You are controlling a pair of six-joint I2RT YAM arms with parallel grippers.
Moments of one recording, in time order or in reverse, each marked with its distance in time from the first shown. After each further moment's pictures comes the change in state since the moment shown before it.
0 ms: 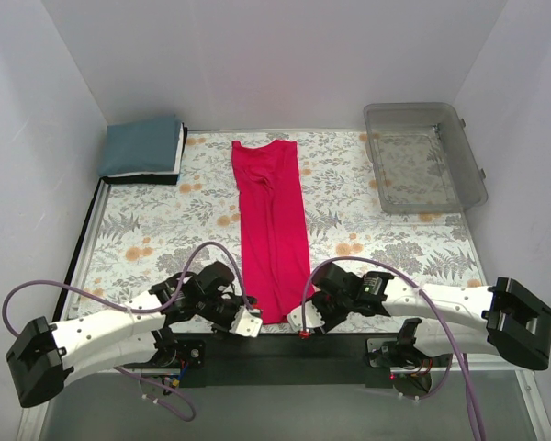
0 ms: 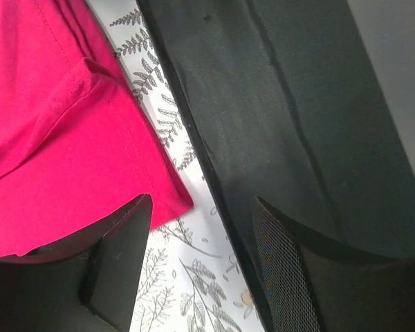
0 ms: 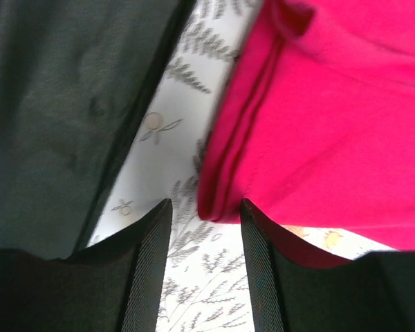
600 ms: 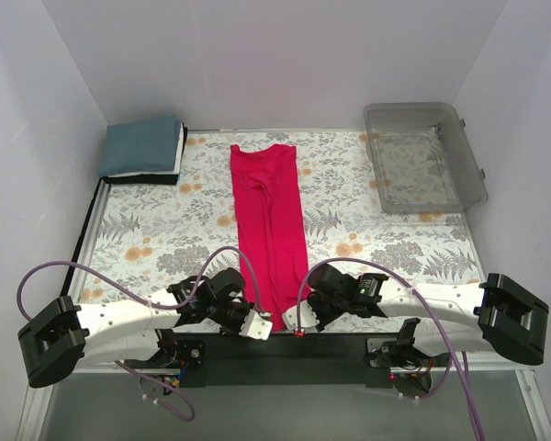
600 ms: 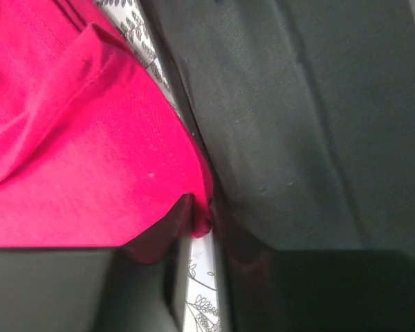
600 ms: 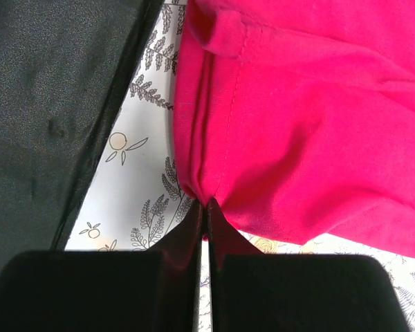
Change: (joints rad) left arm -0.089 0.182 -0.057 0.225 -0.124 -0.071; right arm 0.022 0.038 -0.016 0.115 0.056 0.006
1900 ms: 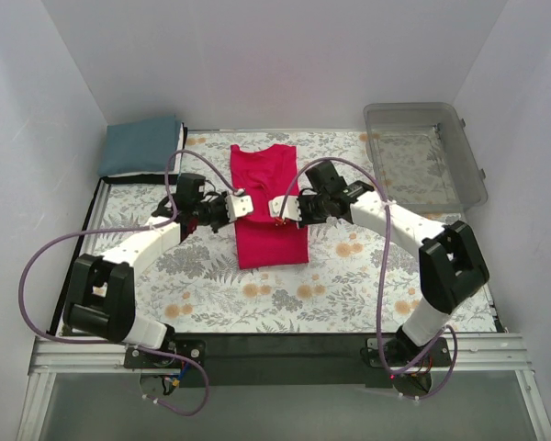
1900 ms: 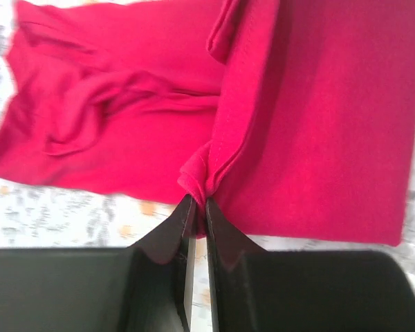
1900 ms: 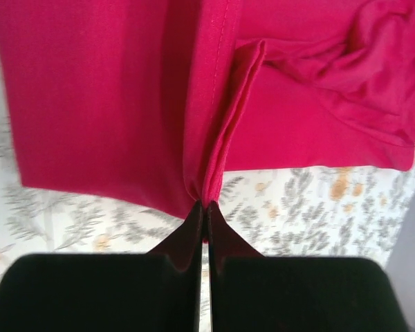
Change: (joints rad) left arm 0.714 0.378 0.473 0.146 0.122 0.150; right arm -0.501 0.435 0.688 -0.154 -0.085 -0.204
